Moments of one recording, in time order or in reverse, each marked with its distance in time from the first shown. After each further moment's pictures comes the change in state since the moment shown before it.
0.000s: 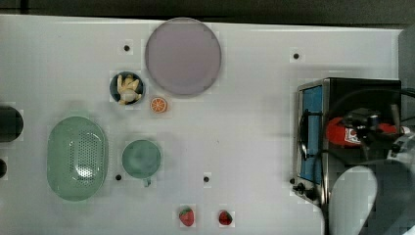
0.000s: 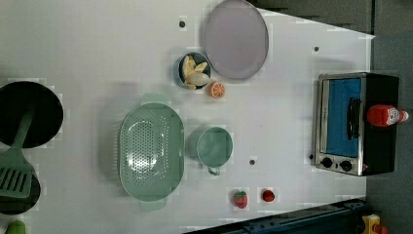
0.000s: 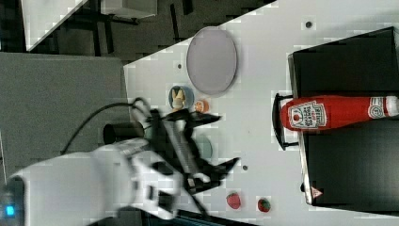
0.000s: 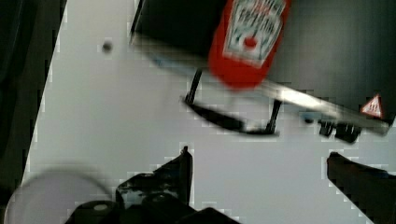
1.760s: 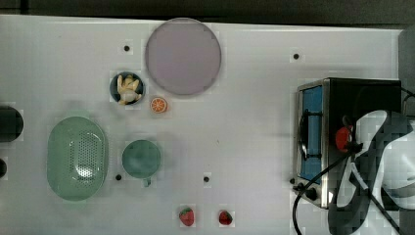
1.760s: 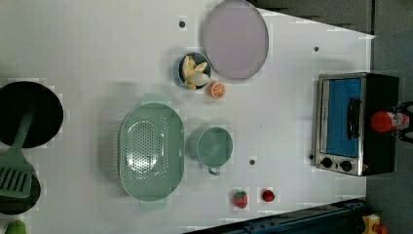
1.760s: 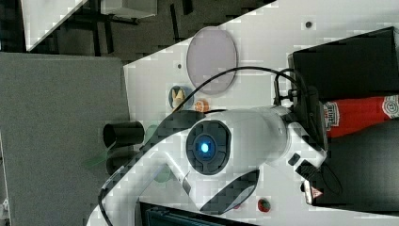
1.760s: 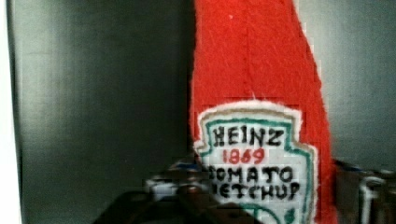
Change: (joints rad) arm -0.023 0.466 -0.168 0.062 0.256 0.265 0.000
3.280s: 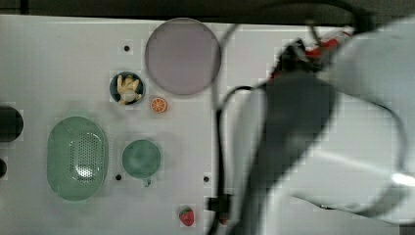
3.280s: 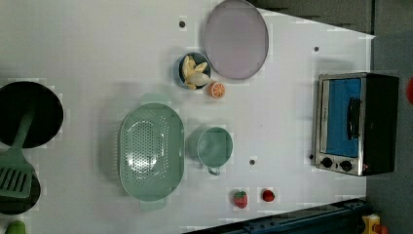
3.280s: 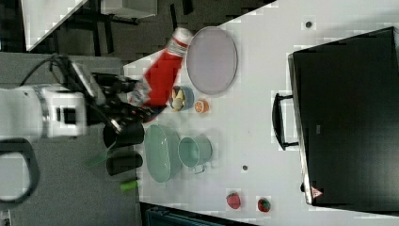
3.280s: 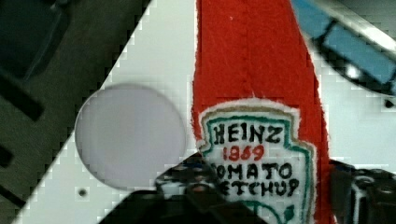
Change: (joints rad) arm 0.263 -0.321 0.241 0.263 -0.170 -0.451 -0.034
